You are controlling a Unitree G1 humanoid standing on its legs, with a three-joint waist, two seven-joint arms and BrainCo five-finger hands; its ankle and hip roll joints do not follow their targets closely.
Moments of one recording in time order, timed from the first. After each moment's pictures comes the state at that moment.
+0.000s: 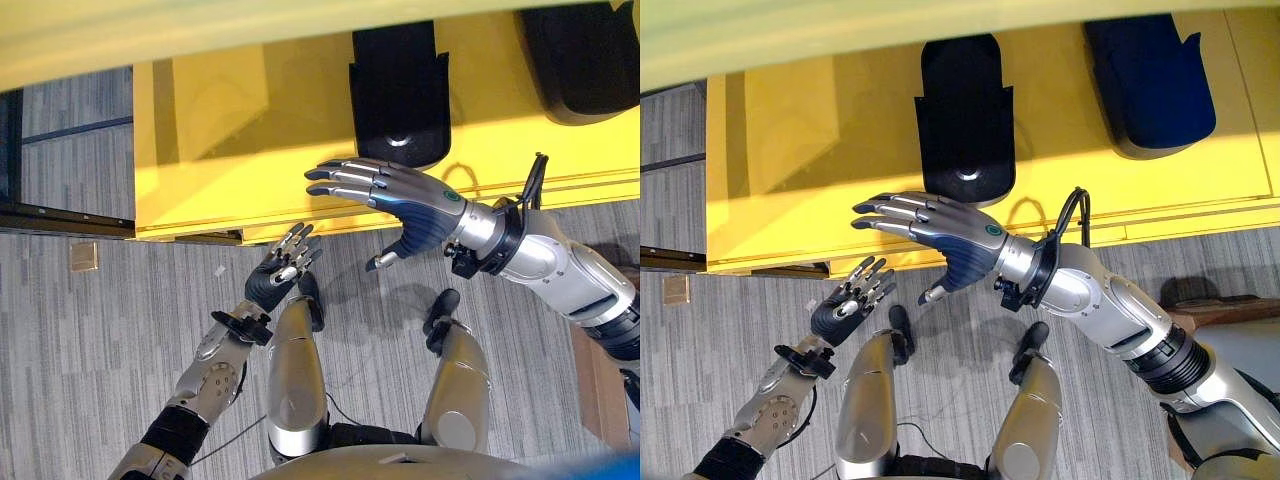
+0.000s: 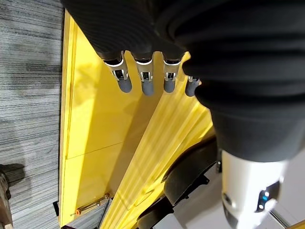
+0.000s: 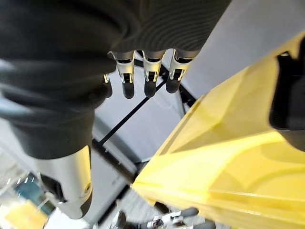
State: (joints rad) left arm -0.01 0.48 -0.31 0.16 -1.05 -0.21 -0.43; right arm -0.63 -0.84 0.53 -0.38 -0.19 -0.30 0.30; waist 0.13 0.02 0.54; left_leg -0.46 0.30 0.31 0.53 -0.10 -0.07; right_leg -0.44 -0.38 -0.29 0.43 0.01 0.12
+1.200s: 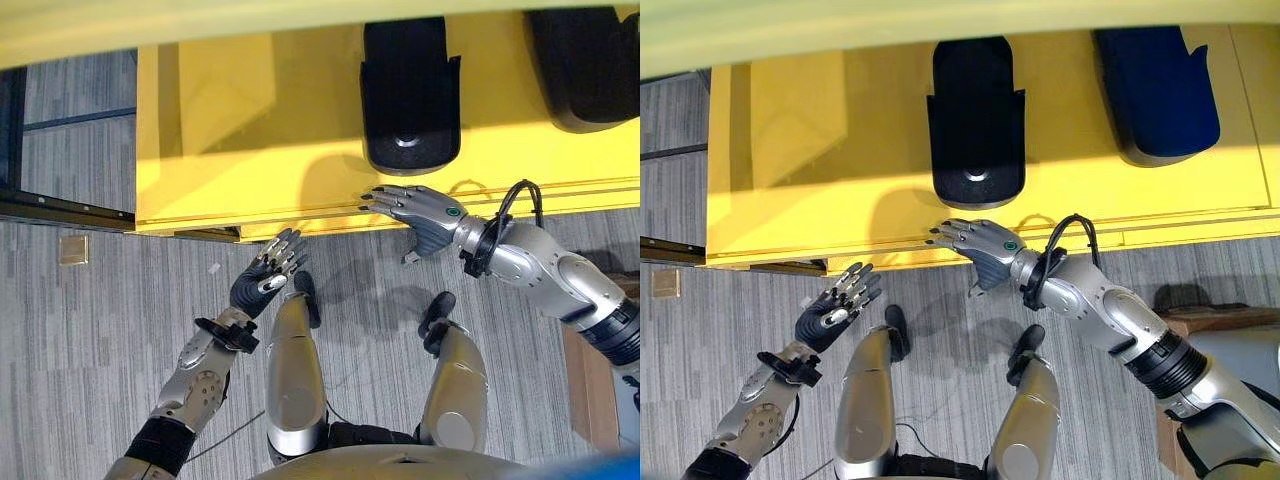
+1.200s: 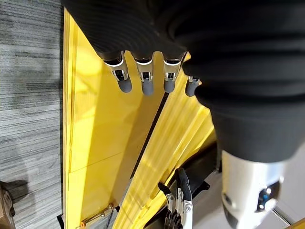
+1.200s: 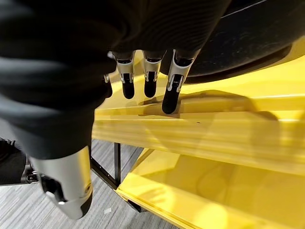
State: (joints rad) left arm 0.05 0.49 -0.23 0.15 -0.96 -0.21 -0.45; right arm -0.57 -0.86 0.59 -0.17 -0.52 -0.16 0.19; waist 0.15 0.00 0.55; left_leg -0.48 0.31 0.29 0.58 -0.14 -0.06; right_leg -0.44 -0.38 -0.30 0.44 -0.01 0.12
